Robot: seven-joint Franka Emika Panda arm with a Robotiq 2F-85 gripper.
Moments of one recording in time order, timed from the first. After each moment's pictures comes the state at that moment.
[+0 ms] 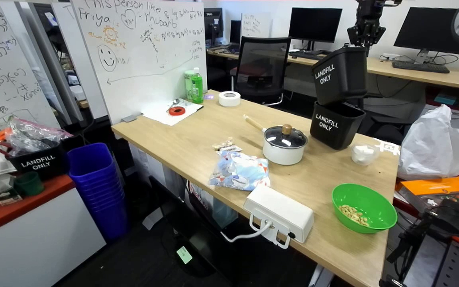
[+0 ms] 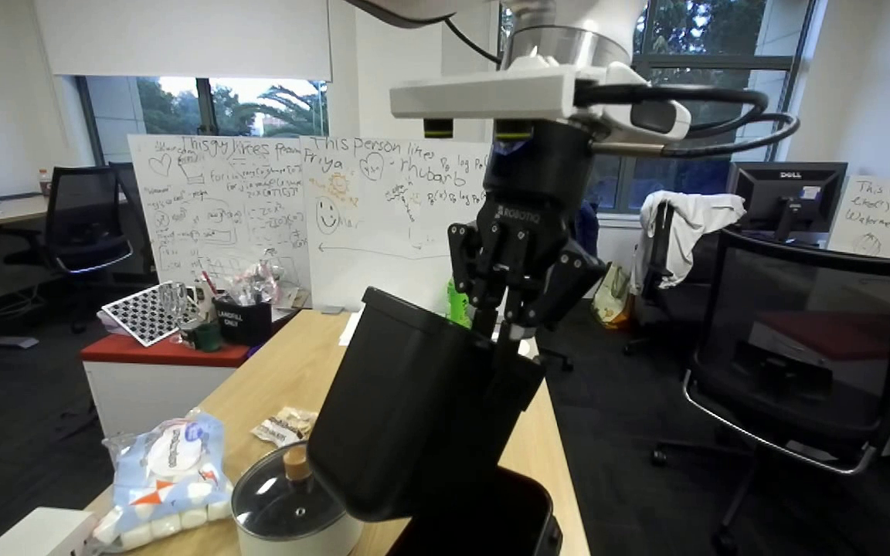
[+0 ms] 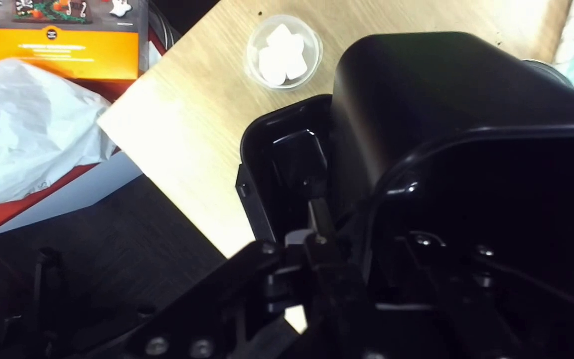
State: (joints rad) arm -0.55 1.03 -0.07 -0.37 0.06 1.16 -0.08
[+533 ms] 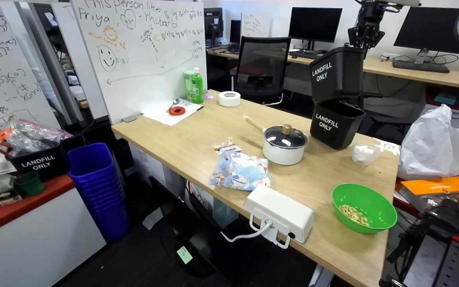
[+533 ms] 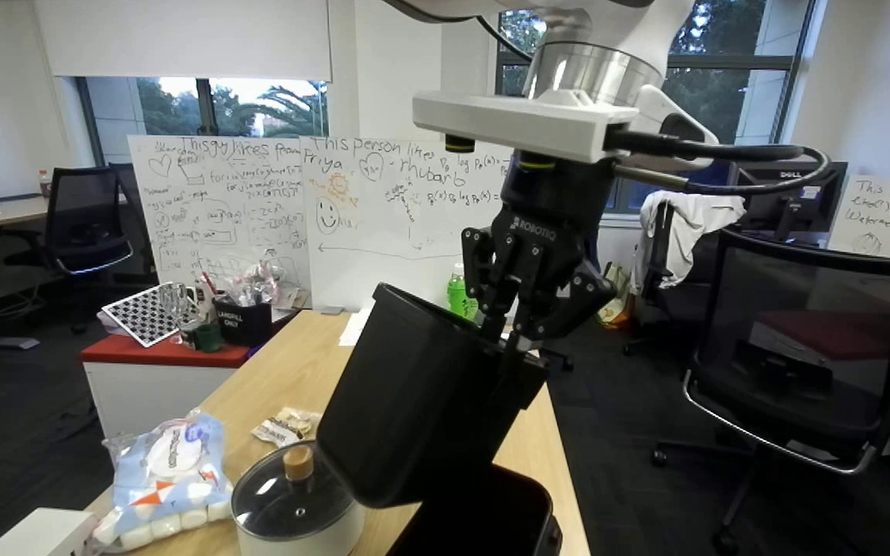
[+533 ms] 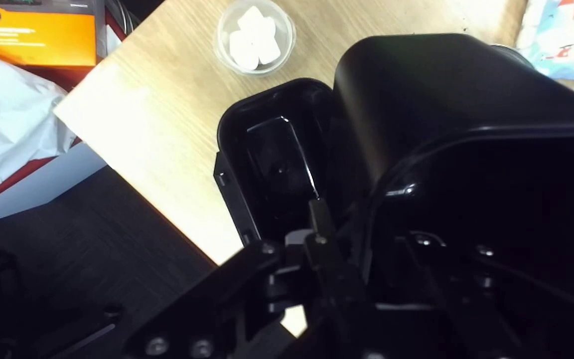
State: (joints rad) arm -0.60 1.05 -0.03 -0.37 0.13 1.19 -0.07
